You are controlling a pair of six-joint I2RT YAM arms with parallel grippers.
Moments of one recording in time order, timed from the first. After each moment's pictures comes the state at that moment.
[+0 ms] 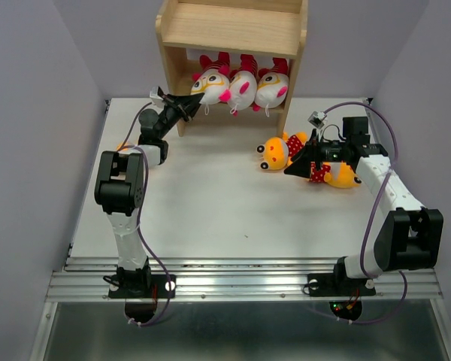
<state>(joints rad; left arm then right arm) -0.12 2.03 1.23 1.14 0.58 -1.87 0.01 1.43 1.13 -0.51 -1.15 -0.25</state>
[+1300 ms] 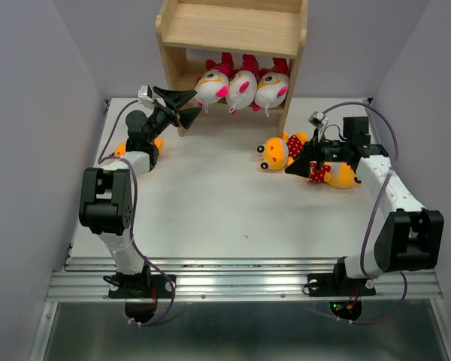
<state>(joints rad) -0.09 1.81 1.10 1.00 0.63 -1.67 0.01 1.43 1.13 -0.51 -1.06 -0.27</state>
